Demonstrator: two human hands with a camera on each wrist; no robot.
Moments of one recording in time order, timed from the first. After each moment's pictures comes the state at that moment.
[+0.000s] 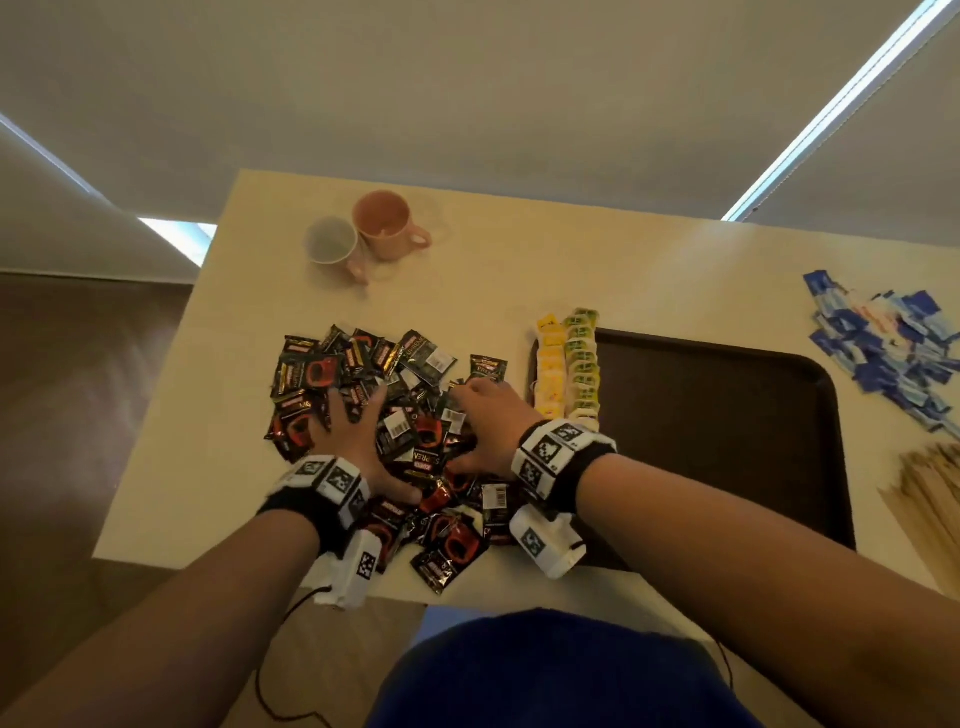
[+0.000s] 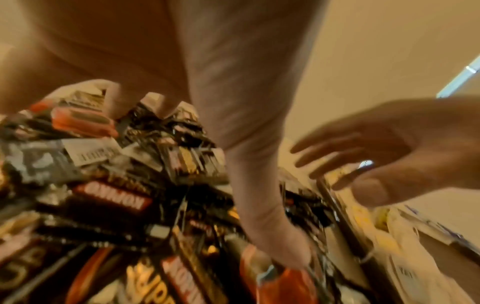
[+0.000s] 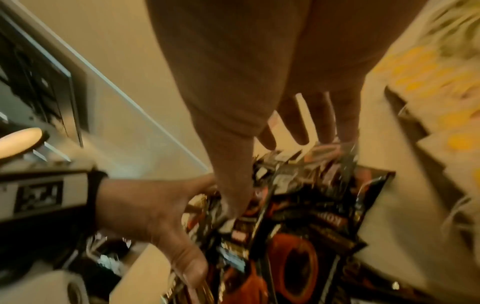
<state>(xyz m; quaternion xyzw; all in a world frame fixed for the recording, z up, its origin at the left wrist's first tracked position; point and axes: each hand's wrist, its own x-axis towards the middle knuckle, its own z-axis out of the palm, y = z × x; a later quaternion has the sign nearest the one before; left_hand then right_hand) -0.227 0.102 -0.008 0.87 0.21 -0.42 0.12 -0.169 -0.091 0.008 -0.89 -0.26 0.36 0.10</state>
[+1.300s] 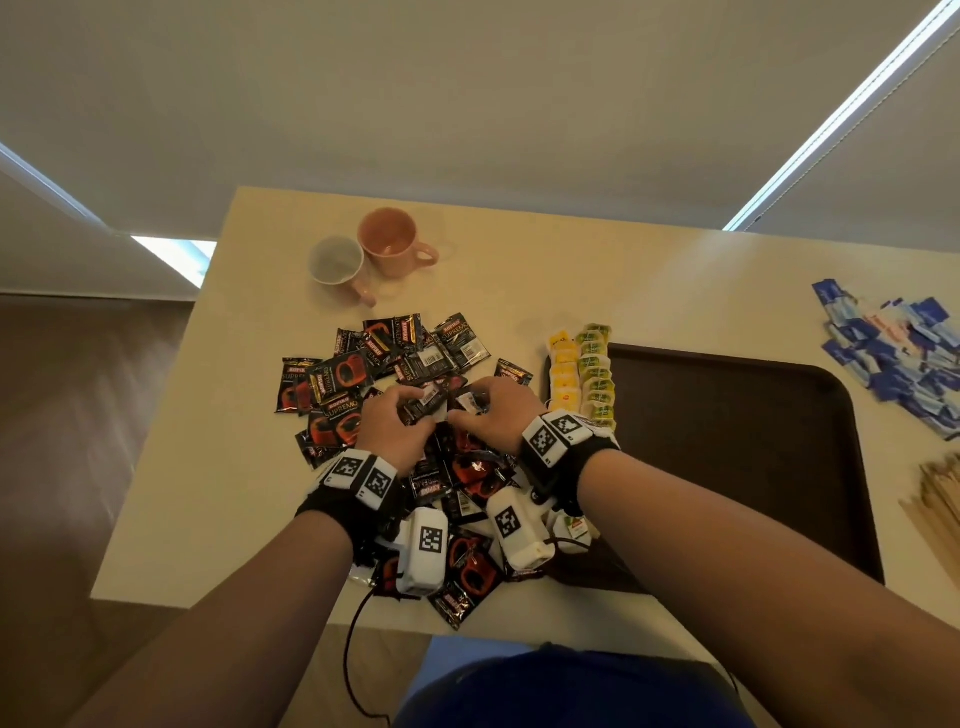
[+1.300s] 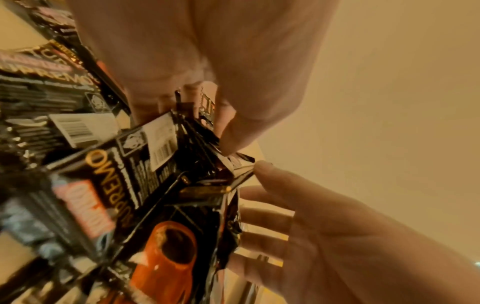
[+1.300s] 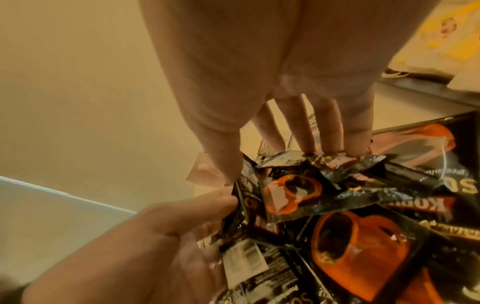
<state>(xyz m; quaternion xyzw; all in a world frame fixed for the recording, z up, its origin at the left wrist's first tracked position) -0.191 0.090 -0.030 0.84 0.24 -0.17 0.45 -0.139 -0.073 -0.002 -0.90 -0.08 0.35 0.27</state>
